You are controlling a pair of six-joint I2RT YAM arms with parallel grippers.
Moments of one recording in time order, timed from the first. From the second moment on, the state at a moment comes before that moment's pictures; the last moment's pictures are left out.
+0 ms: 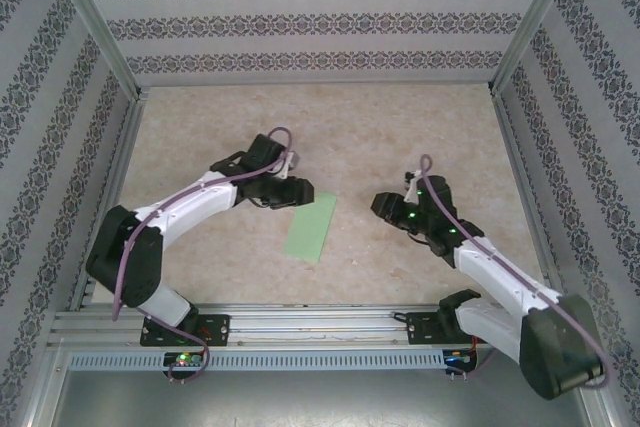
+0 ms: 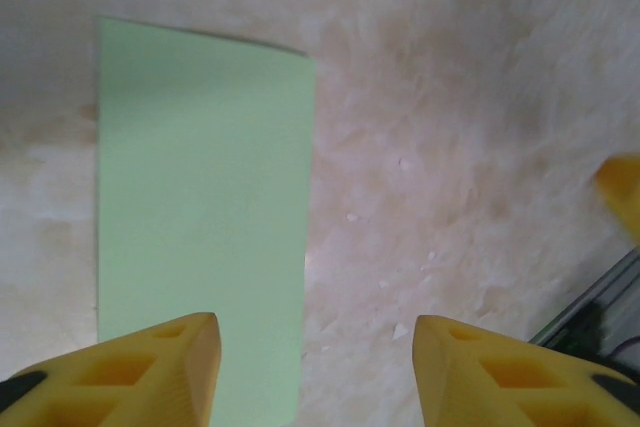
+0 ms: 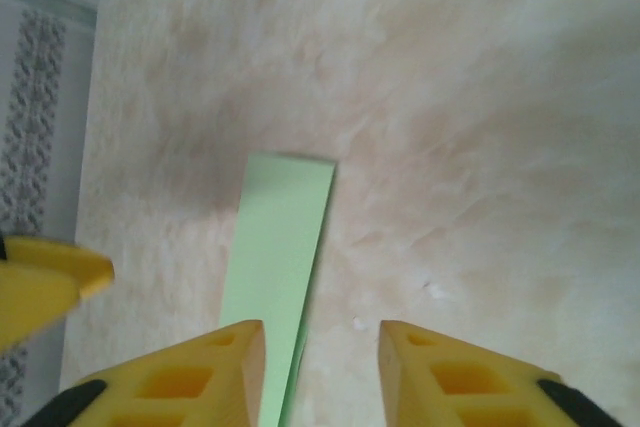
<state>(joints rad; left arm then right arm) -0.51 1.54 1.04 -0.47 0.43 -0.62 0.37 1.04 0.45 -0.07 -0.36 0.82</state>
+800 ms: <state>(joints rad) -0.33 1.48 0.73 -0.05 0.63 -0.81 0.72 1.68 0.58 0.36 -0.24 1.09</state>
